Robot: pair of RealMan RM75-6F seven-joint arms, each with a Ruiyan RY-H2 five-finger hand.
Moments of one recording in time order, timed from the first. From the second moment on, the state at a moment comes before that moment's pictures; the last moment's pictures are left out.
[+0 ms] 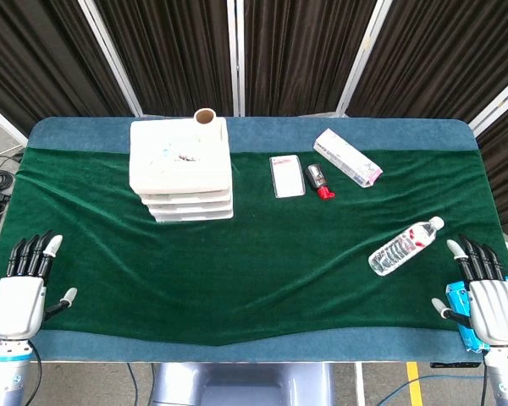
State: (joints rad) left arm -0.07 -1.32 -0.04 -1.67 1.58 1.61 0.27; right arm 0.06 -1.14 0.07 -1.58 -1.58 1.57 0.05
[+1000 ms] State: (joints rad) left arm -0.15 -1.41 -0.08 -1.71 1.57 1.52 0.13; right arm 0.06 -1.13 0.07 -1.59 -1.58 1.57 0.08
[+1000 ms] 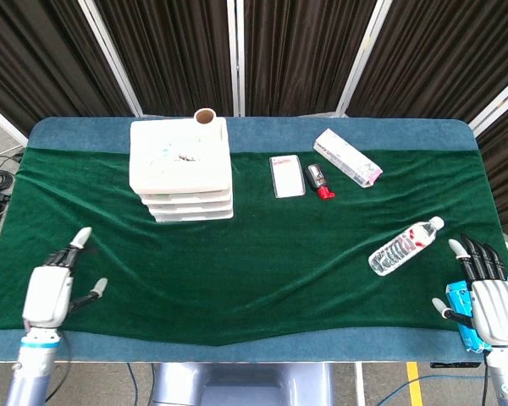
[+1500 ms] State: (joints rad) left arm -0.33 -1.55 -0.20 -1.79 1.19 1.19 0.06; right arm 0.06 -1.10 0.07 -1.59 -1.57 1.57 0.15
